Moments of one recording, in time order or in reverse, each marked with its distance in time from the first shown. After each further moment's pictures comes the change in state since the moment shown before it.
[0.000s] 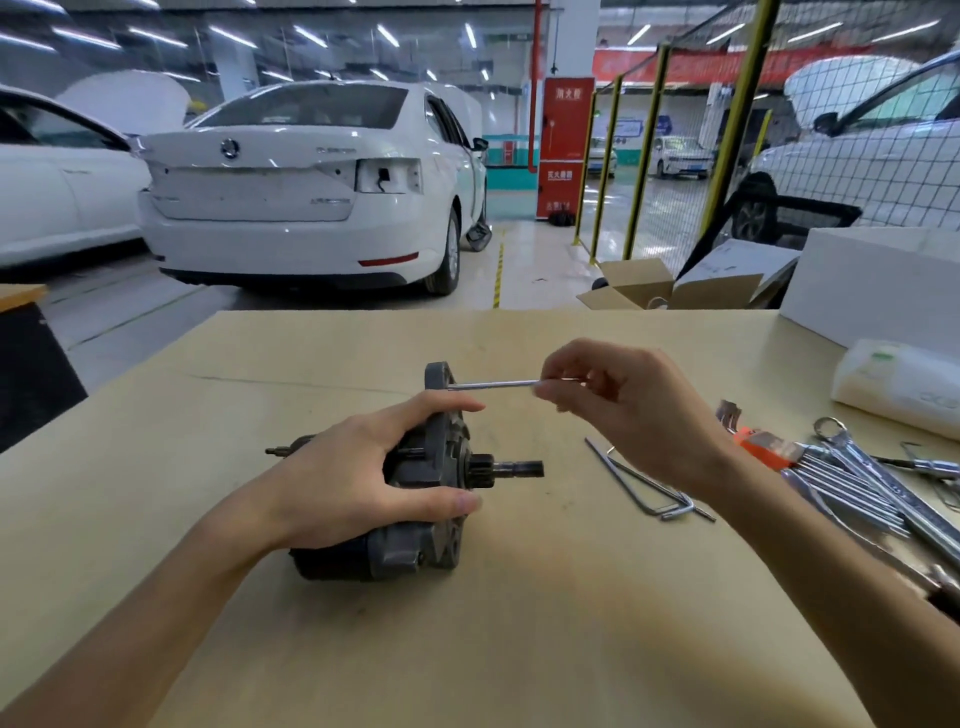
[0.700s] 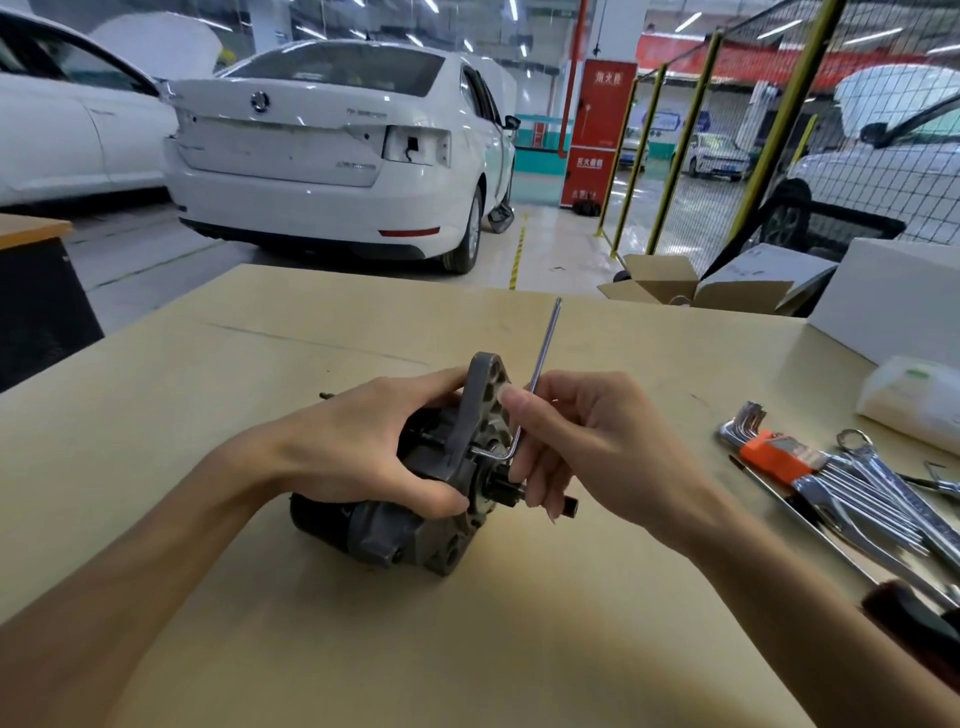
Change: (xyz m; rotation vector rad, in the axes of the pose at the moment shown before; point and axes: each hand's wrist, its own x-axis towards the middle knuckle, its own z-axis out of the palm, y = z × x) left_hand -0.005 0.008 -0.009 -0.077 -0.122 0.038; right_hand -0.018 -0.046 0.031 0.510 -0.279 0.294
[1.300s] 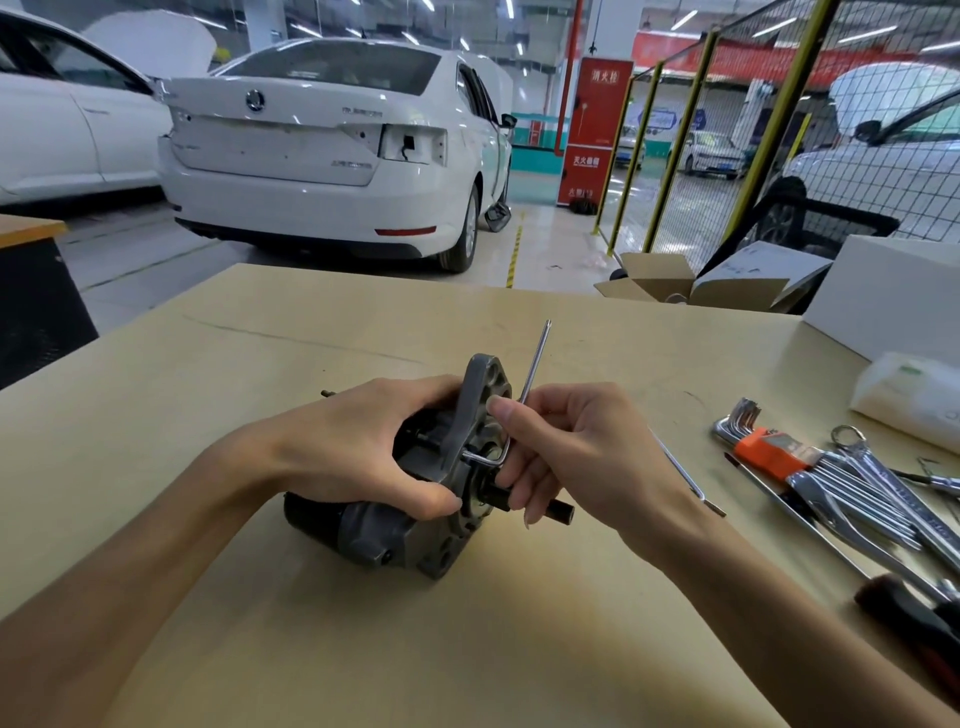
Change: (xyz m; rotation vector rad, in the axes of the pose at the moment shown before) left_hand 0.000 0.006 0.000 0.014 -0.034 -0.038; right_hand -0.002 0.002 0.009 0.078 0.057 0.131
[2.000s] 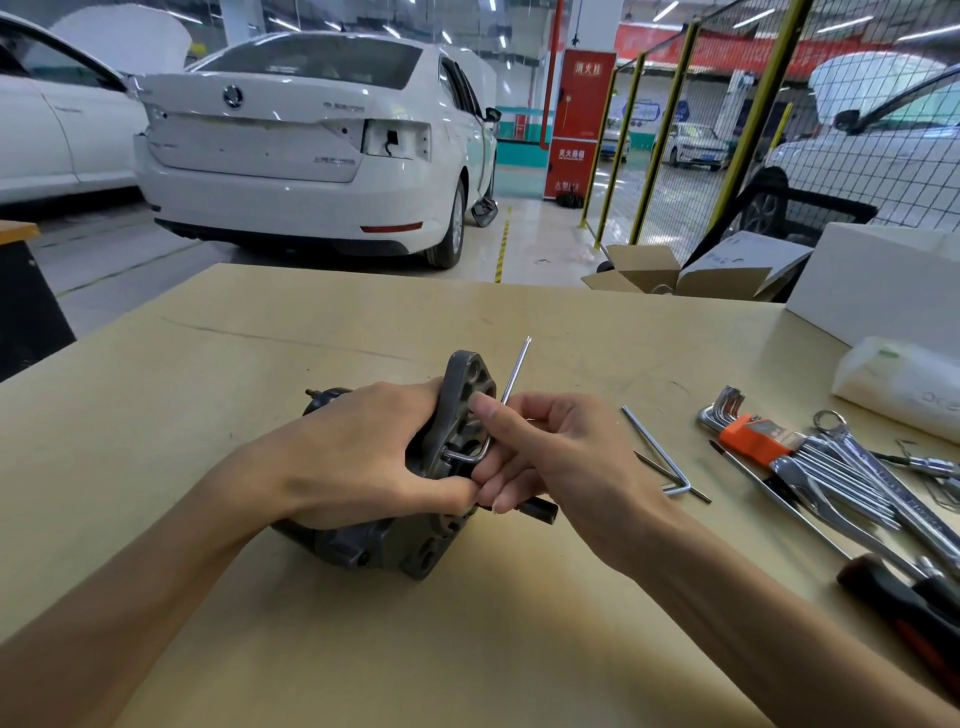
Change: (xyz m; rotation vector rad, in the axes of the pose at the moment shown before) left_hand 0.002 0.008 0.015 0.176 0.102 0.050; right_hand -0.003 0.011 0.007 0.279 0.004 0.057
